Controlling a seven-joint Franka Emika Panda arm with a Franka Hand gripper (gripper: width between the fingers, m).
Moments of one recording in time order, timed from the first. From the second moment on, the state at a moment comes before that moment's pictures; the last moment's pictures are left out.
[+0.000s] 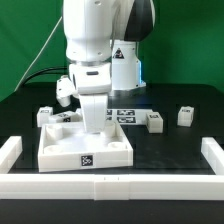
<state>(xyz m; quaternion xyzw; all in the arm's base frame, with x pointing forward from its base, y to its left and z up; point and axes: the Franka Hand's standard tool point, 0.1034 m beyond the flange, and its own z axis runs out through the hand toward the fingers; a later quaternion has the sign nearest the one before) 0.416 -0.072 0.012 -0.65 -0.76 0.06 0.07</state>
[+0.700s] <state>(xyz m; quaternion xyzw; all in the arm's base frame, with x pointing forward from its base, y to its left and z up) 0.445 0.010 0.011 -0.70 -0.71 0.04 0.05</state>
